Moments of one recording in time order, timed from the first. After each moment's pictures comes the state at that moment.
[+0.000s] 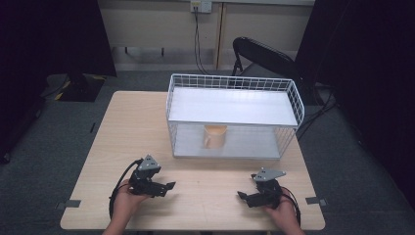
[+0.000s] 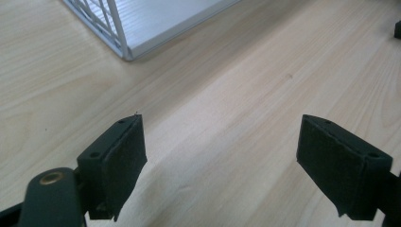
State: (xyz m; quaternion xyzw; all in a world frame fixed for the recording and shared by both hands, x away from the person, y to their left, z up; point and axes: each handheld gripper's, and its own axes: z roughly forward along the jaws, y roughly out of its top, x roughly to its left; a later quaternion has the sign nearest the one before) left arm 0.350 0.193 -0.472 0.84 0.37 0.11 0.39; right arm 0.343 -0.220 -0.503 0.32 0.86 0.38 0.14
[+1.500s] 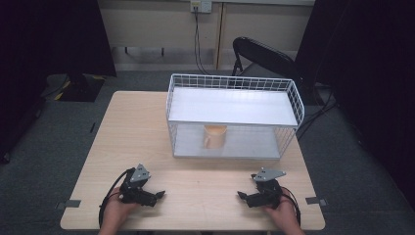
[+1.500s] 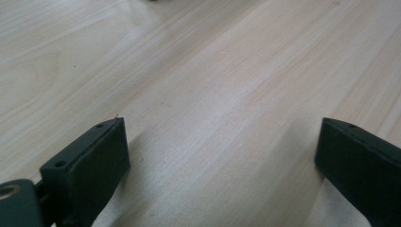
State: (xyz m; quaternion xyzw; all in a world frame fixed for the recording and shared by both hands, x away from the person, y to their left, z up) left arm 0.340 0.219 -0.505 0.85 0.35 0.15 0.36; right arm 0.343 -0.220 -0.503 0.32 0.86 0.38 0.14
